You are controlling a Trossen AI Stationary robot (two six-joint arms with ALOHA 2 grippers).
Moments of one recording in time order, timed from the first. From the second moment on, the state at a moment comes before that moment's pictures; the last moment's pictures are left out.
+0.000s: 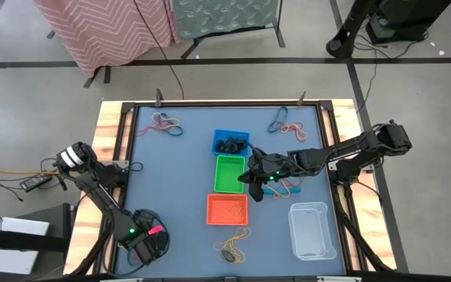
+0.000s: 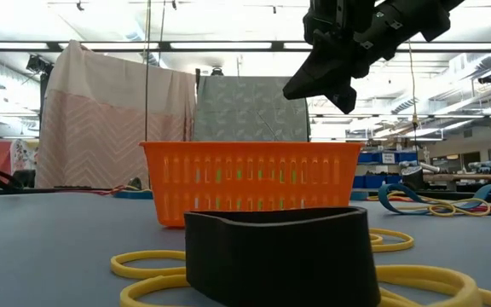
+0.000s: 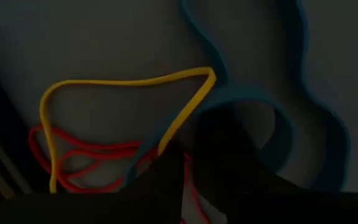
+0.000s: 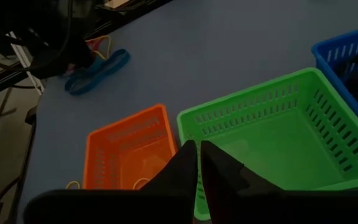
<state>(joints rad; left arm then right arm) -0.93 1.65 0.95 -0.83 0.09 -2.26 0.12 1.44 0.81 0.05 0.09 0.52</state>
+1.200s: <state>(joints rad) -0.28 1.23 1.17 -1.16 -0.58 -1.03 0.08 1.28 0.81 0.27 0.03 0.52</state>
